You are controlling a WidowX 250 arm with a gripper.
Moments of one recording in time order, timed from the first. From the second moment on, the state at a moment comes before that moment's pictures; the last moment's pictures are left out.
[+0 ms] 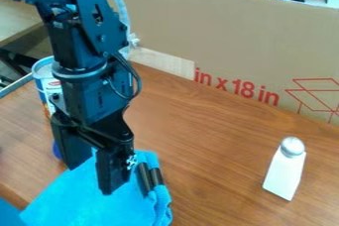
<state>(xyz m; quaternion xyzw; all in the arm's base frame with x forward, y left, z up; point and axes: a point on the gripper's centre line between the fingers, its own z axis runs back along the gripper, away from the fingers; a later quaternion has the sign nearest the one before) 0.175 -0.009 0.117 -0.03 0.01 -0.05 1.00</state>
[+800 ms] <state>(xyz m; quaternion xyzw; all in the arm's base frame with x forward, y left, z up) 0.248 -0.102 0.137 -0.04 -0.02 -0.14 0.99</state>
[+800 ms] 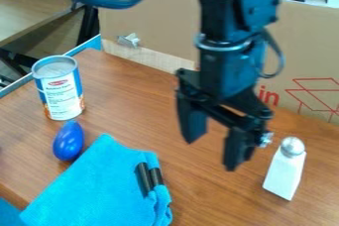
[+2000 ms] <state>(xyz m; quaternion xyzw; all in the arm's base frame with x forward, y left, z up) 0.334 -0.151 0.090 -0.03 -0.04 -0.11 0.99</state>
